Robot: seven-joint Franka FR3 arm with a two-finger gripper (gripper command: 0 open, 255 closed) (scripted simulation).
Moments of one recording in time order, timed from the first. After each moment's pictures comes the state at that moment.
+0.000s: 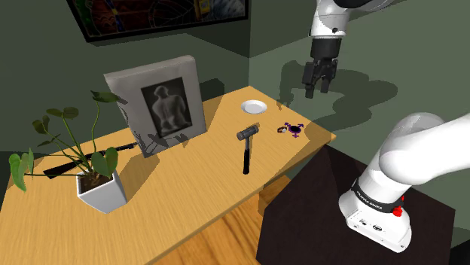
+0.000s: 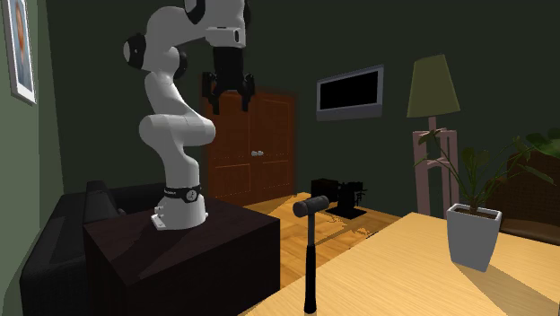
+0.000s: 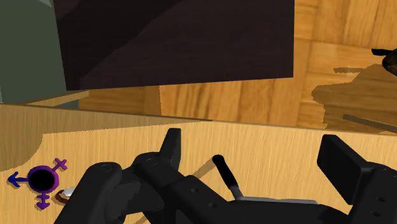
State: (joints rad) arm -0.02 -0.76 -0.06 -2.46 0.12 1.51 0.01
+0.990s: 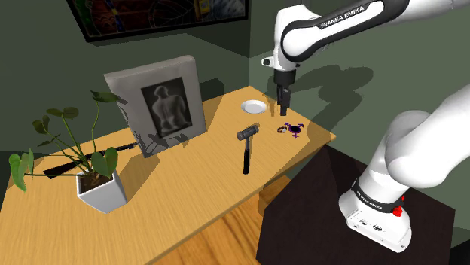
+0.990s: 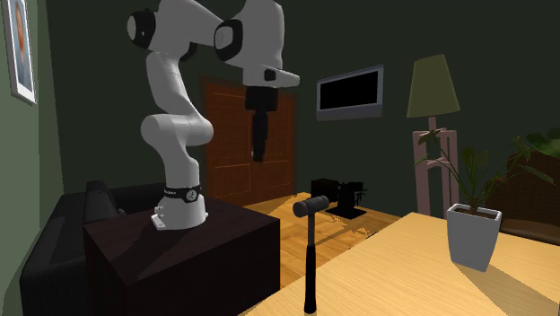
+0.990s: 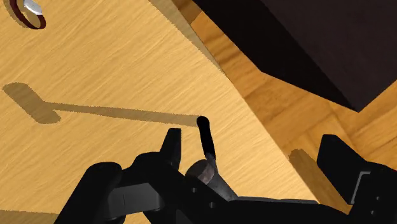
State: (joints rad) arm 0.18 -0.38 -0.18 -2.47 -0.03 1.99 -0.71
